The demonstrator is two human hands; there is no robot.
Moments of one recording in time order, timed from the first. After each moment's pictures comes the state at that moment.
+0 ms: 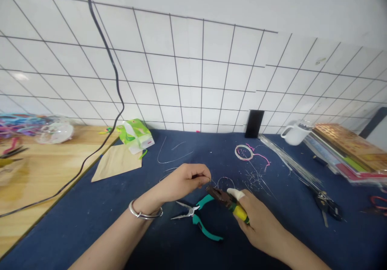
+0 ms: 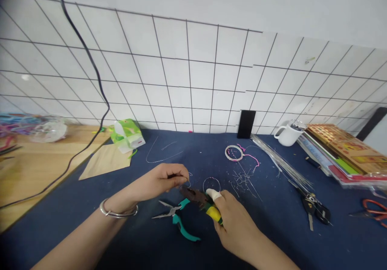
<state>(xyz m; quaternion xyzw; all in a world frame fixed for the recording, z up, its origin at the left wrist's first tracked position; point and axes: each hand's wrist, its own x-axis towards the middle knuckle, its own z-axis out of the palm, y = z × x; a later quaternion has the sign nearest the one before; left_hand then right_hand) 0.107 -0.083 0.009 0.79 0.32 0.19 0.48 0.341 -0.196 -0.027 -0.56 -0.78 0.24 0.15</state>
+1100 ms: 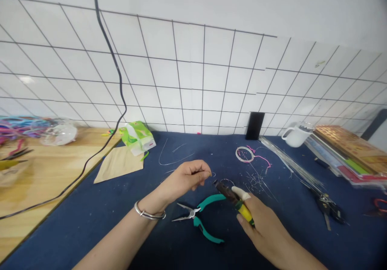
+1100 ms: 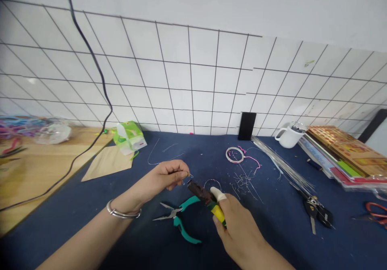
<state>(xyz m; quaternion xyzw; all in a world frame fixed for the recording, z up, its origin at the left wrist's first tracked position) 0.110 -0.083 0.002 0.68 0.35 0.26 0.58 0.341 -0.204 -0.018 -0.60 -0.75 0.23 0.18</state>
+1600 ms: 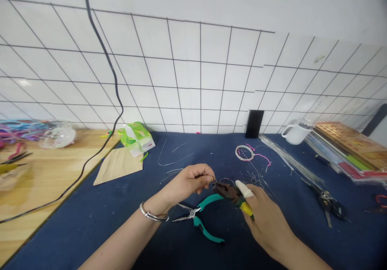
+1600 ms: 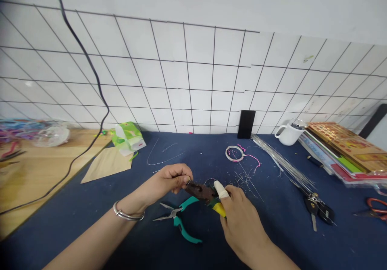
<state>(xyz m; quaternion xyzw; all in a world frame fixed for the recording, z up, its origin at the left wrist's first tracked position) 0.120 -0.085 -0.010 0.67 0.32 0.26 0.62 0.349 -0.198 -0.035 -0.61 -0.78 0.06 0.17</state>
